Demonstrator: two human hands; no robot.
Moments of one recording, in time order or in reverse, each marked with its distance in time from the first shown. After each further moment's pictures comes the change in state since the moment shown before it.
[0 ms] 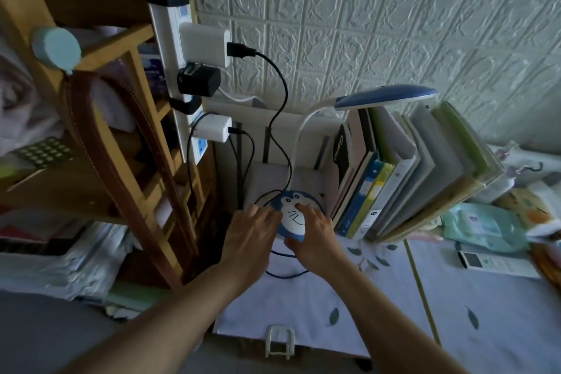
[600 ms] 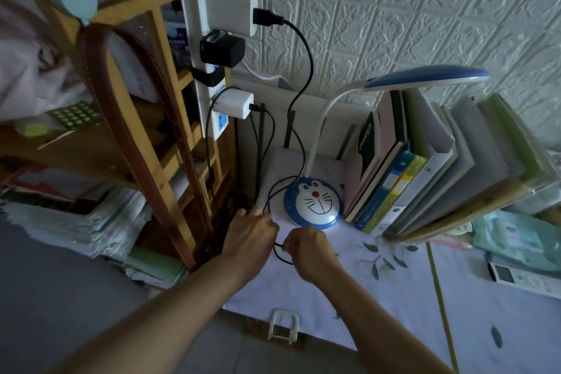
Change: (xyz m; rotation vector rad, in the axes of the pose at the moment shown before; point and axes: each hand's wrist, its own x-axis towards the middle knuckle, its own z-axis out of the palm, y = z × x) left_hand -0.016 0.000 0.014 0.108 -0.201 -0.061; right_hand -0.005 0.004 0.037 -0.183 -0.228 -0.074
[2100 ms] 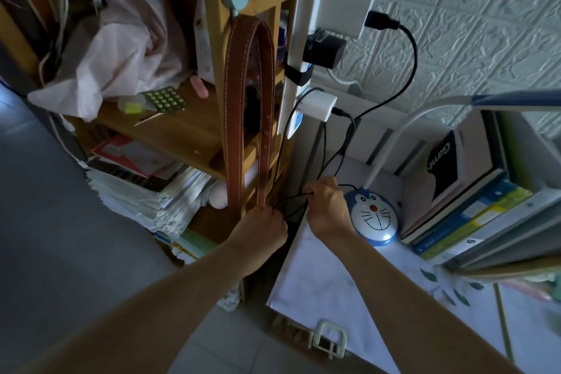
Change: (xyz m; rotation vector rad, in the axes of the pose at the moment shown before) left_hand -0.037 -0.081 0.013 0.219 -0.065 0.071; right_hand 0.056 -0.085 0.002 0.044 0.267 -0.272
